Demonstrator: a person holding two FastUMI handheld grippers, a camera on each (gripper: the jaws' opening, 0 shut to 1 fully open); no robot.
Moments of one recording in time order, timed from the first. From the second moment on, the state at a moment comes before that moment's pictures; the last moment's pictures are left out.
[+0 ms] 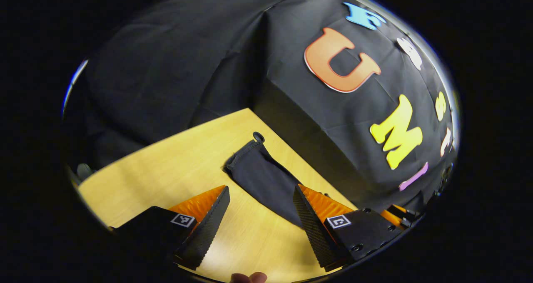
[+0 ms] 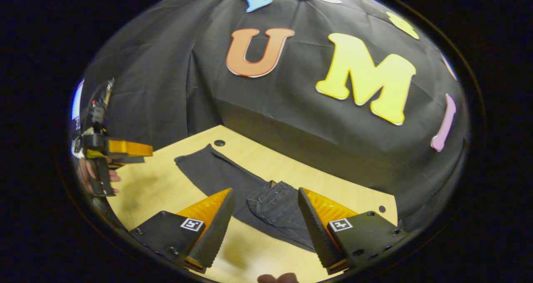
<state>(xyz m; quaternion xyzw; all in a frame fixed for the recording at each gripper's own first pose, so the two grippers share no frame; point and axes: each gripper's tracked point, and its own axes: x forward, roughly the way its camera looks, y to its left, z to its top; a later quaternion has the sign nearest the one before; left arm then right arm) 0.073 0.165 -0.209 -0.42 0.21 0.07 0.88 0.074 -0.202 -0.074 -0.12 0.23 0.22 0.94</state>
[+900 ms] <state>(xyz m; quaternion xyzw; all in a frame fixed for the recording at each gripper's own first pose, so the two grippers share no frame) 0.187 0.183 -0.298 -0.66 0.19 0.12 0.71 0.039 -0.383 -0.026 -0.07 0.26 0.03 0.96</state>
